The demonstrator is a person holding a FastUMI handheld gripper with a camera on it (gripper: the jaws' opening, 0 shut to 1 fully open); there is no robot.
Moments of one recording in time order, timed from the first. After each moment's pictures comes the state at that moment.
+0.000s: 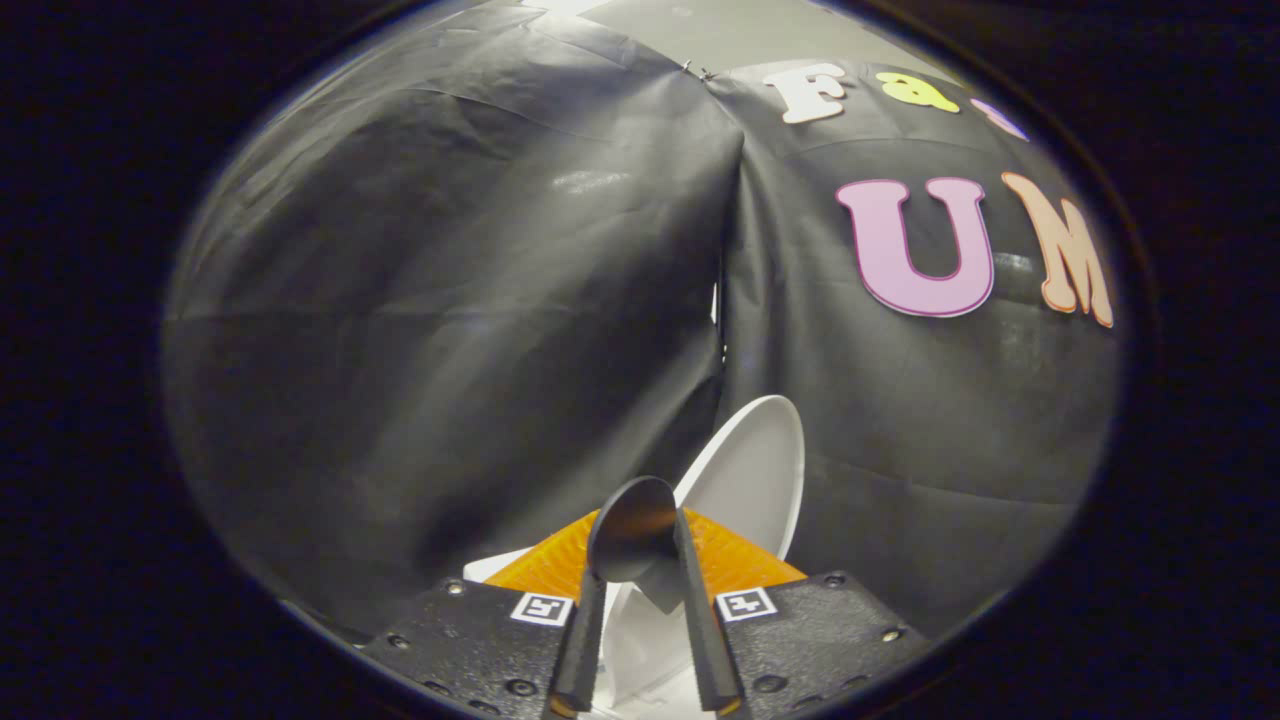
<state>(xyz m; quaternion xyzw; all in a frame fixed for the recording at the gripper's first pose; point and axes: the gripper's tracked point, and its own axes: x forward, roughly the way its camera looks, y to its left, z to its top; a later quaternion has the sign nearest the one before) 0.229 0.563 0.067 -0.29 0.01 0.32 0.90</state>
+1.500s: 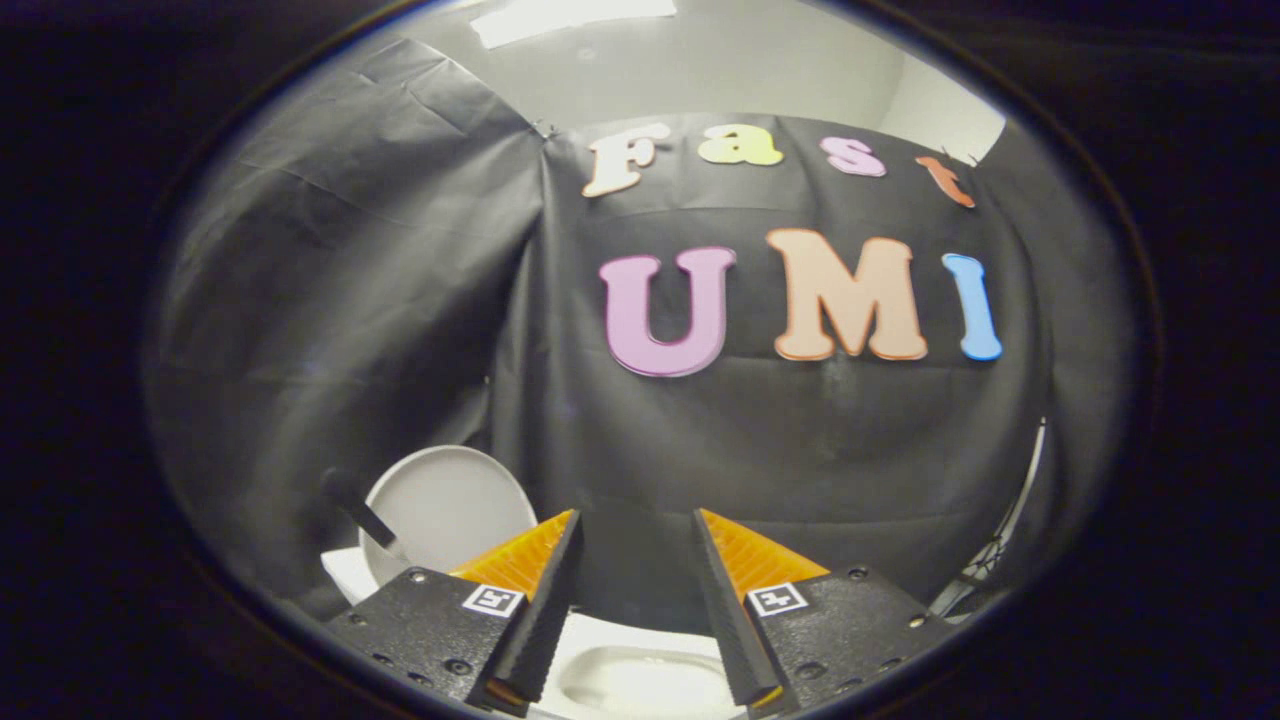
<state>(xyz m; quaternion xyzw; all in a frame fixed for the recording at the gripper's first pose) 0.191 0.324 0.223 -0.20 -0.11 0.10 0.97</state>
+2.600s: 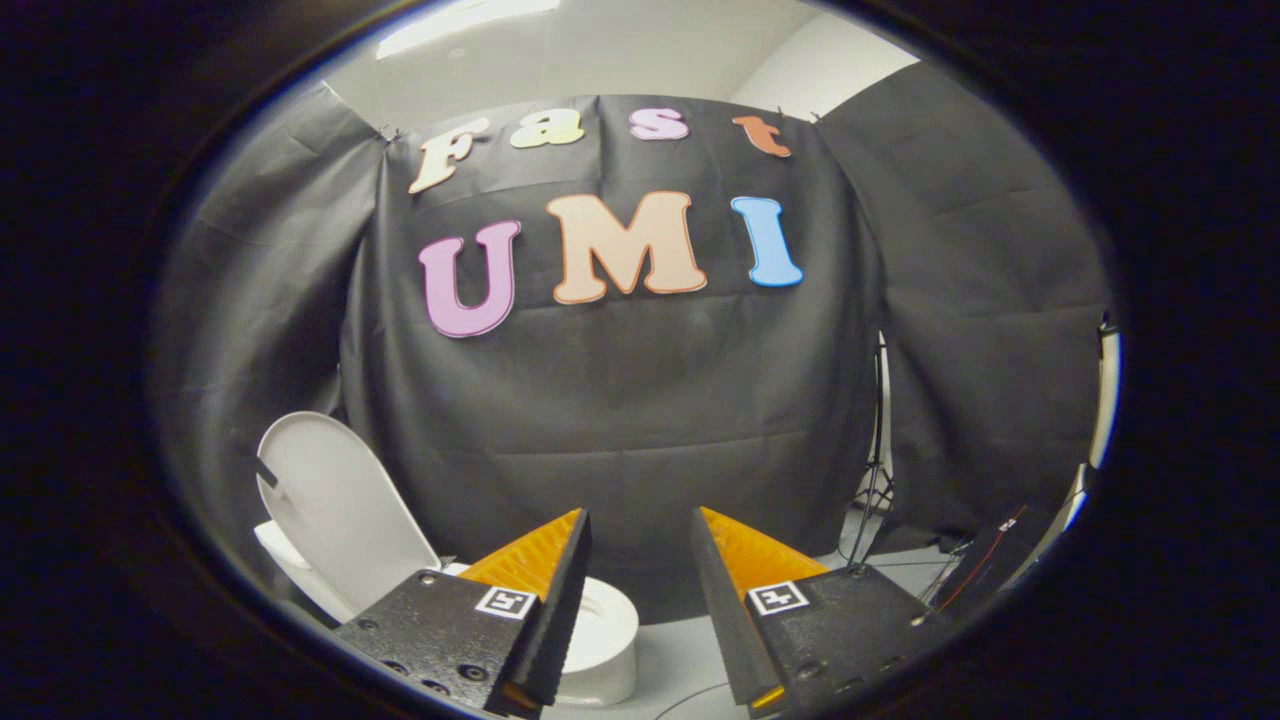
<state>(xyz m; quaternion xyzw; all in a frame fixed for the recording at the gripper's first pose) 0.114 0.092 0.186 -0.09 -0.08 -0.05 0.99</state>
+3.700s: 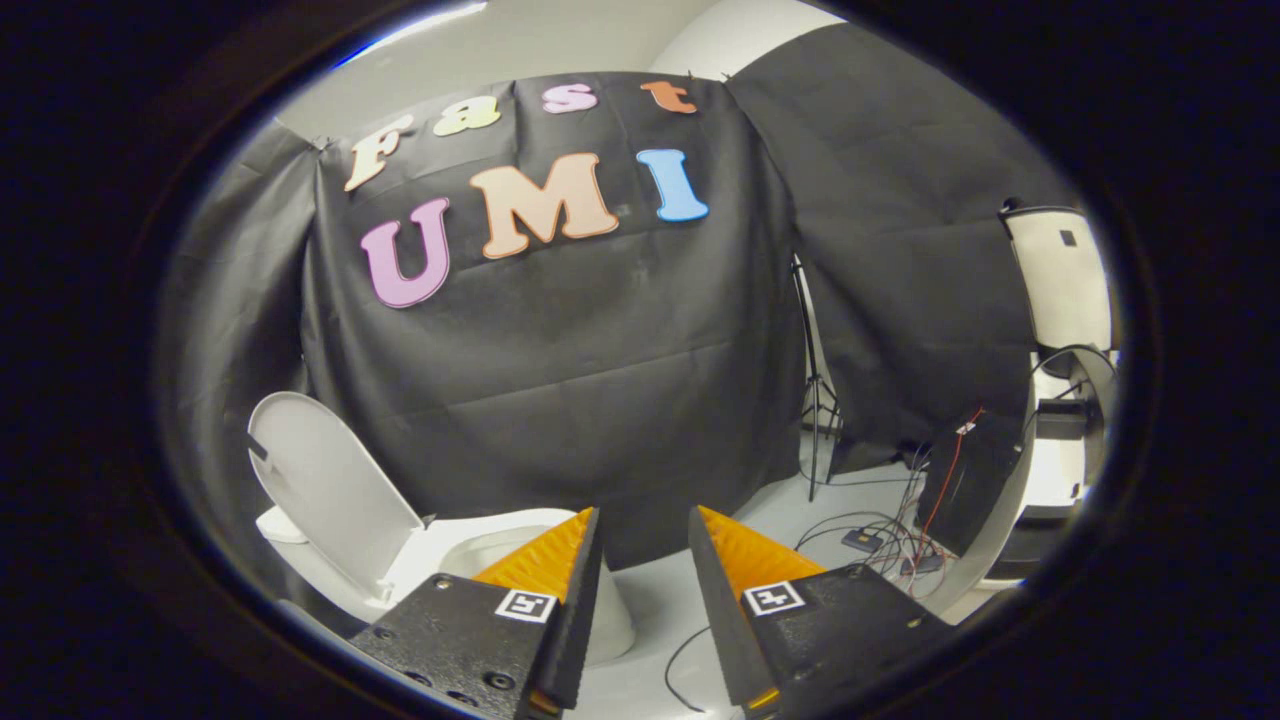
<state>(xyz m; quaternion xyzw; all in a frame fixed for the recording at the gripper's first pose) 0.052 0.020 0.075 0.01 -0.03 -0.11 0.99</state>
